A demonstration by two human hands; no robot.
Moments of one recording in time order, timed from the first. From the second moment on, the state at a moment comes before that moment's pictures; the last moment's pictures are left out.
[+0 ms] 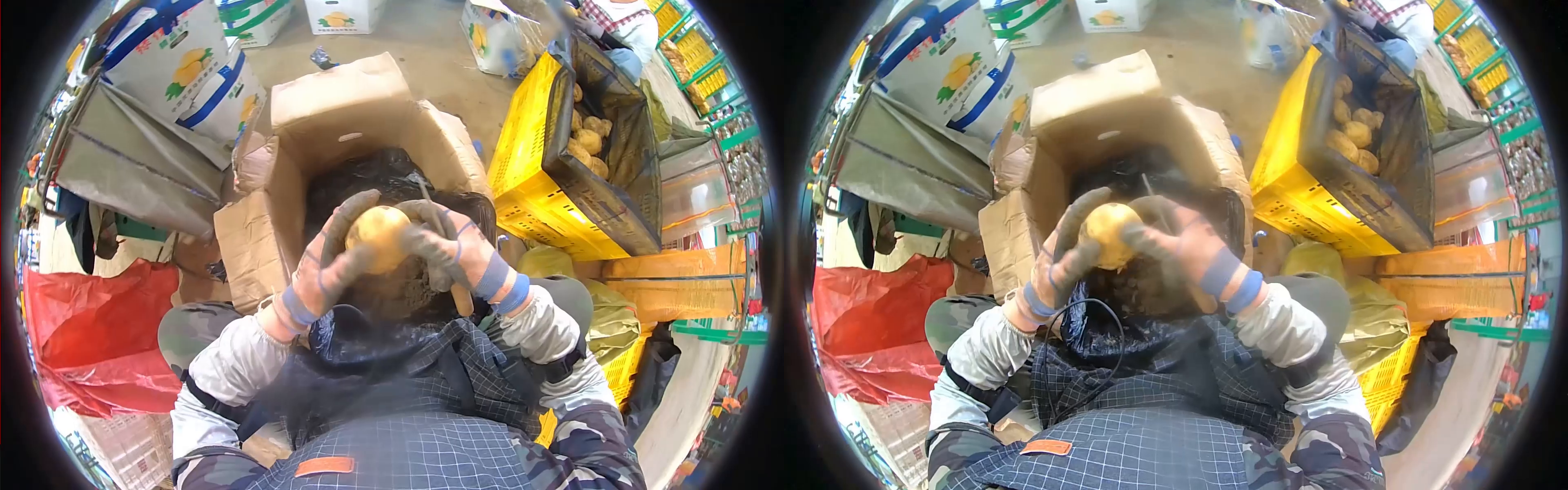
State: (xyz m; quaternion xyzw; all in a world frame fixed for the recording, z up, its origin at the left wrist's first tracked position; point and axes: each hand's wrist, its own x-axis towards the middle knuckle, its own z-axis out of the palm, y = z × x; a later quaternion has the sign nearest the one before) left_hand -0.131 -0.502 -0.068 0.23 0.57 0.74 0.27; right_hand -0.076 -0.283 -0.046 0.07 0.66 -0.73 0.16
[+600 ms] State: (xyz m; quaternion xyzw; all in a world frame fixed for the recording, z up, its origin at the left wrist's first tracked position) left_hand -0.145 -0.498 -0.051 0.47 0.78 0.42 -0.01; right_hand -0.054 -0.284 -0.058 0.00 0.54 -0.83 0.14
